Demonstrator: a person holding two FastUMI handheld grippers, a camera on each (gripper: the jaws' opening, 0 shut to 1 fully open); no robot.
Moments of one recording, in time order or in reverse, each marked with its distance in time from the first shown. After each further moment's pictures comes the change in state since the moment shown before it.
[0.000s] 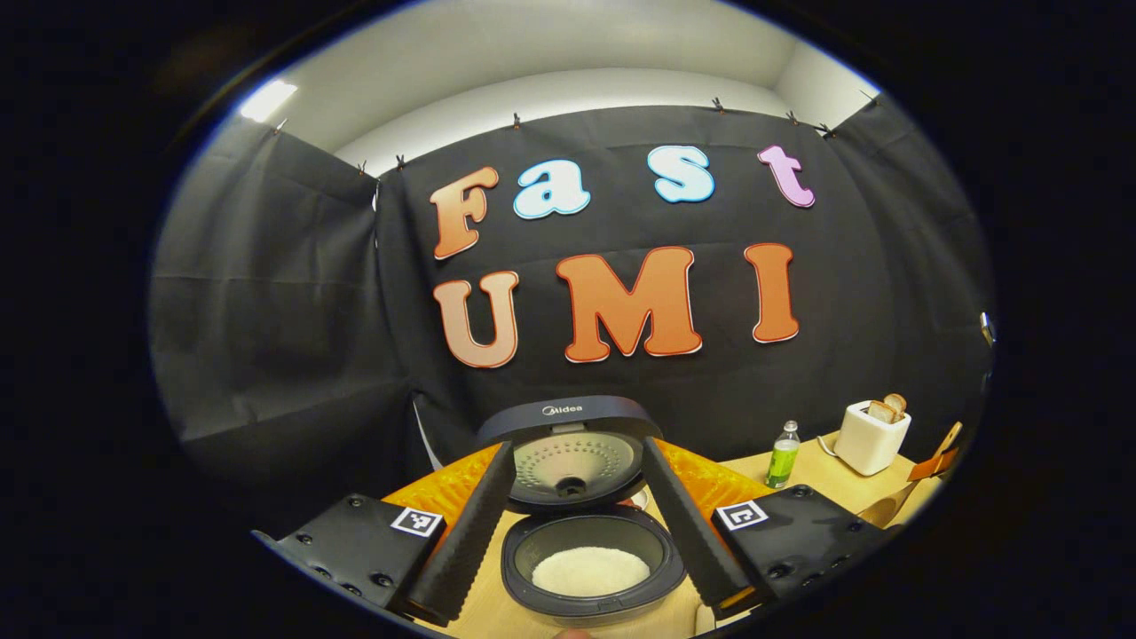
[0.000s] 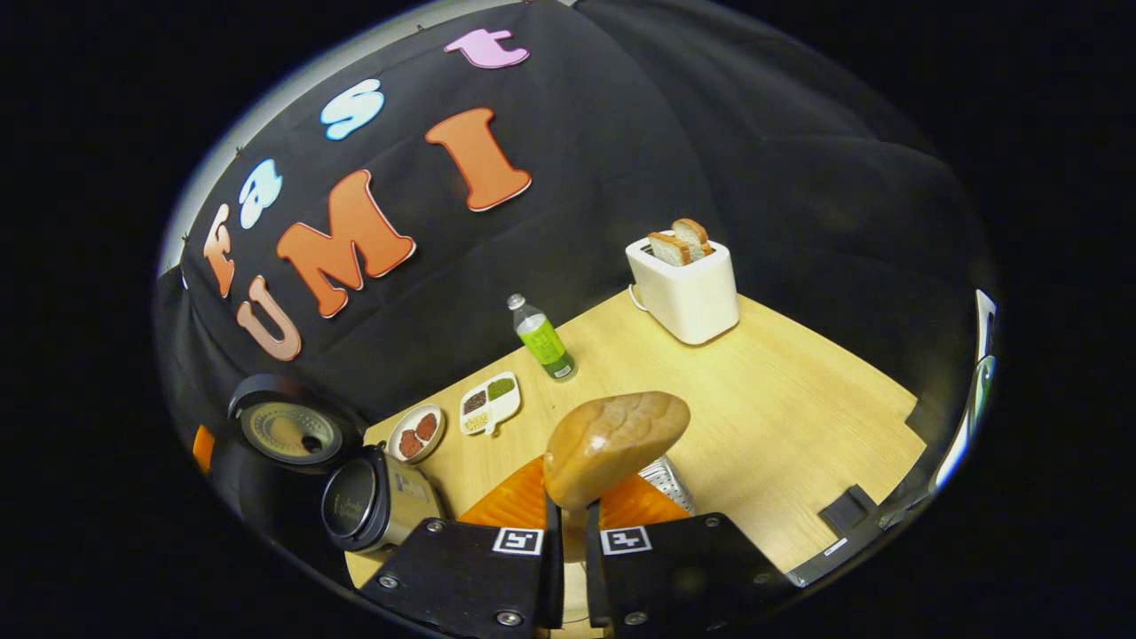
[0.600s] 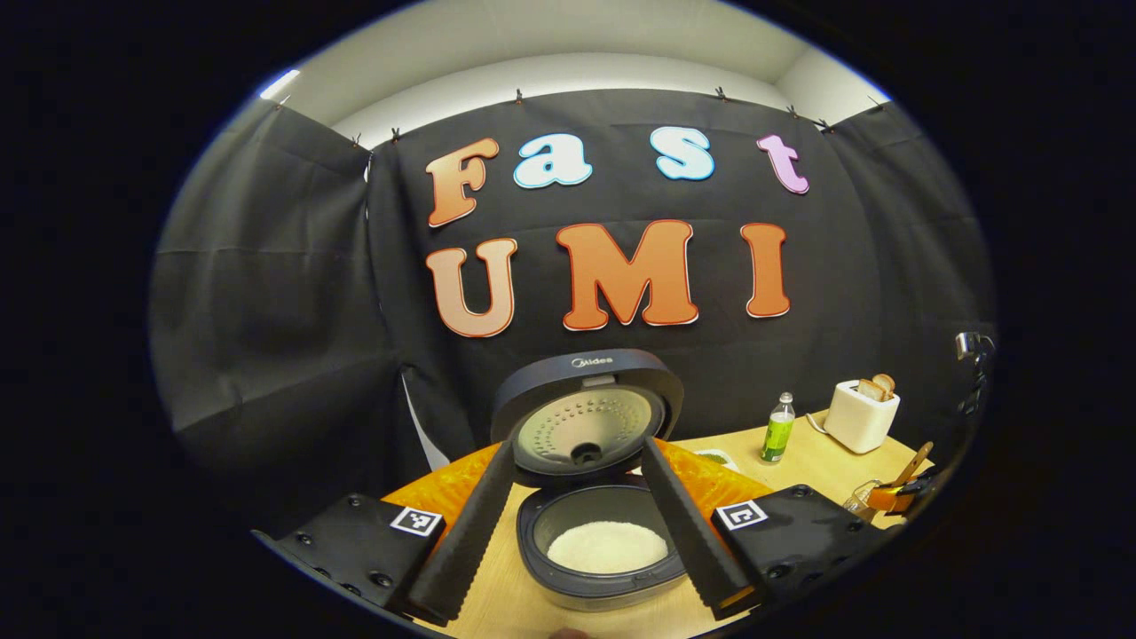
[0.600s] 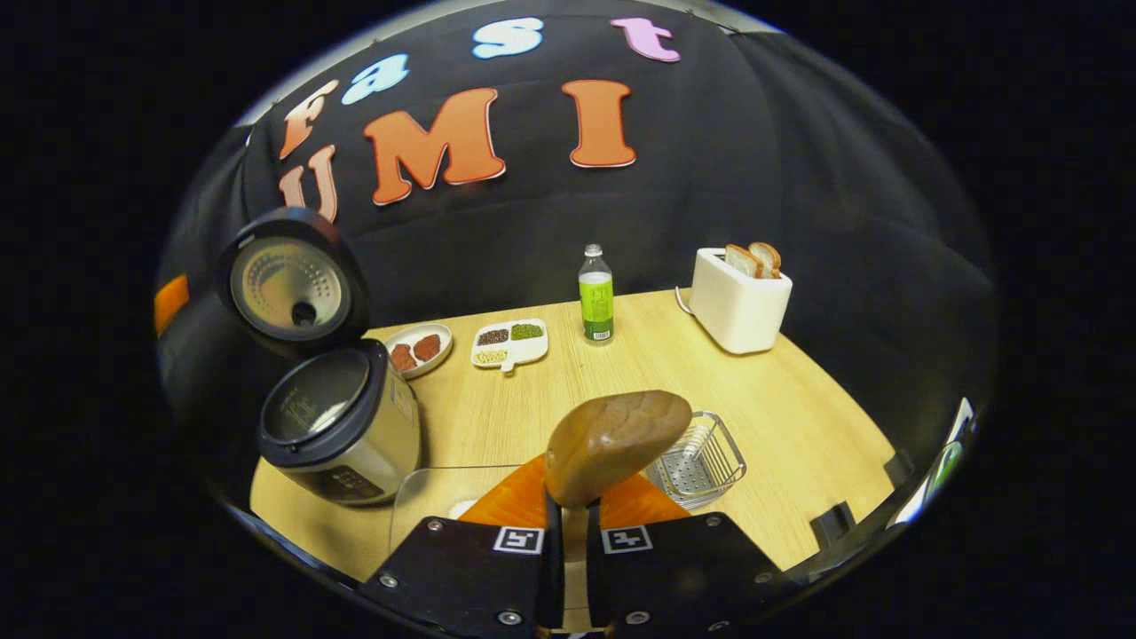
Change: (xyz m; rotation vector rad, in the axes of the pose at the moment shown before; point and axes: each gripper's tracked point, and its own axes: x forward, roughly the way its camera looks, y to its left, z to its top) left arm -0.006 0.041 -0.040 -0.007 0.077 -0.044; right arm 0.010 0.051 -0.079 -0.430 -0.015 -0.071
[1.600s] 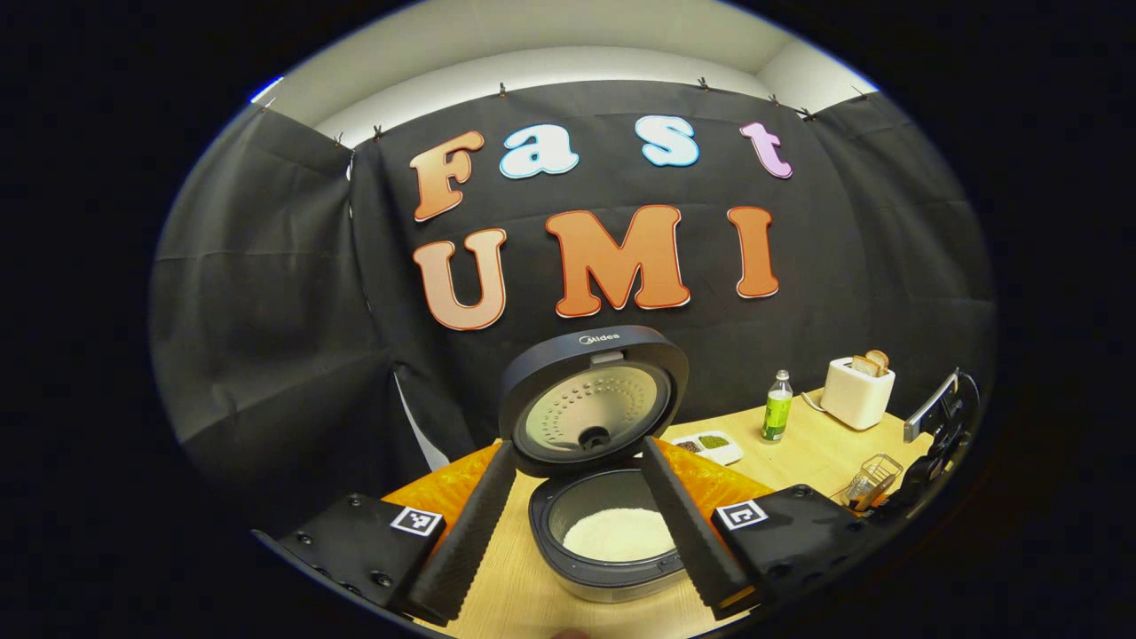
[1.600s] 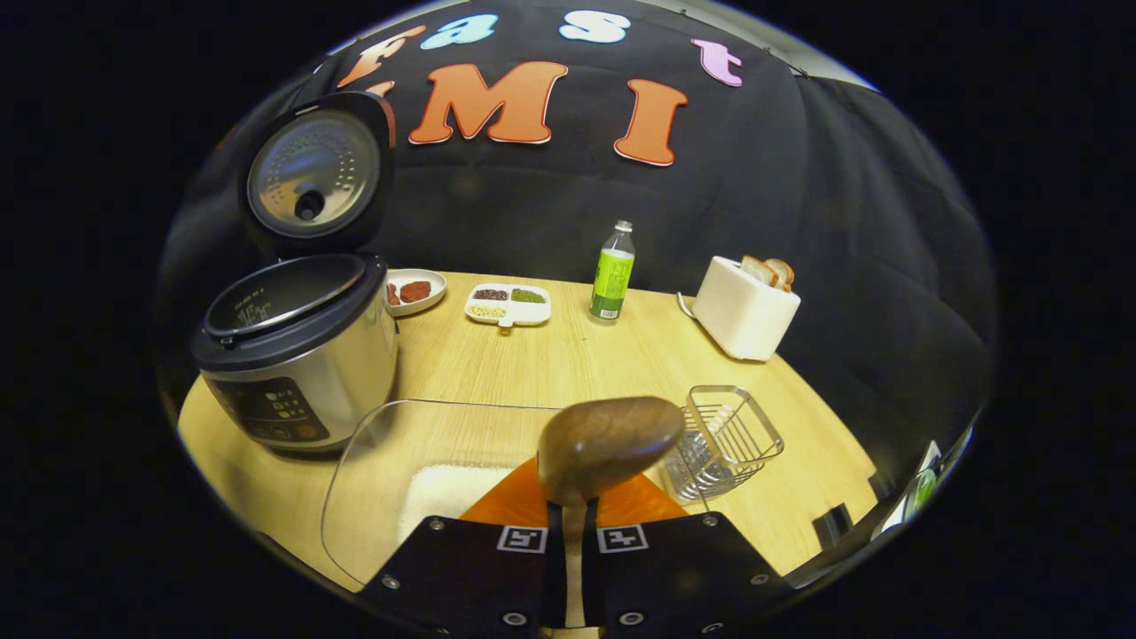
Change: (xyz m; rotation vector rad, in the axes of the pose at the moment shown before) left arm 0.003 0.003 -0.013 0.047 0.018 -0.064; right arm 0.024 0.040 -0.062 -0.105 -0.011 -0.041
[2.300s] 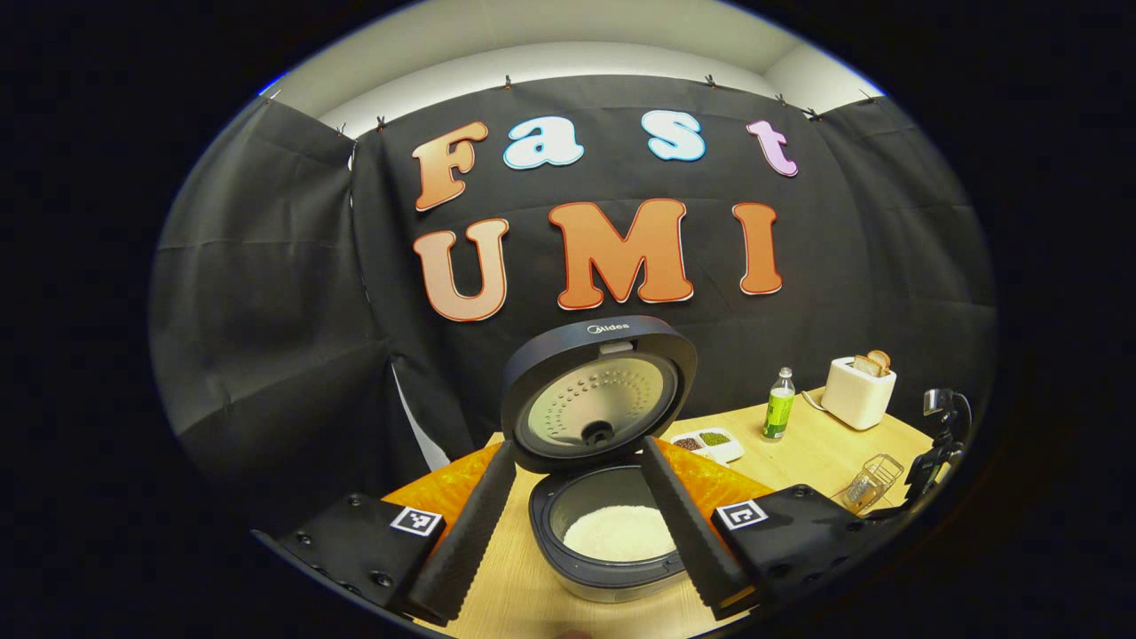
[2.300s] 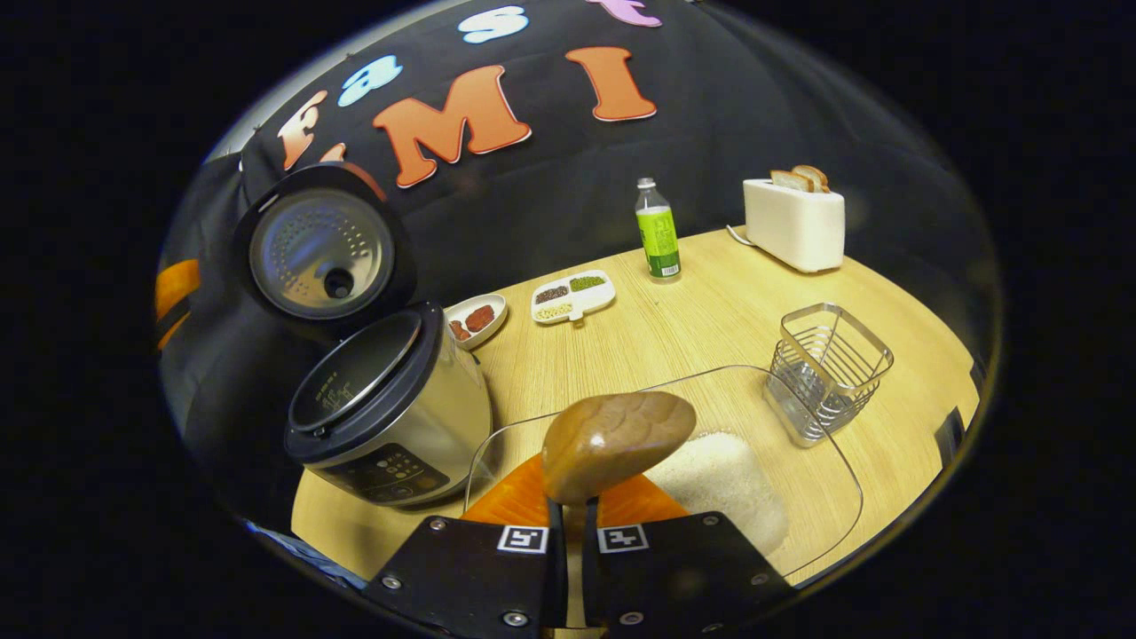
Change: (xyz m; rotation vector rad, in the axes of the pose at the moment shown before) left arm 0.008 0.009 -0.012 -0.021 0.026 0.001; right arm 0.000 0.051 -0.007 0.355 0.098 0.232
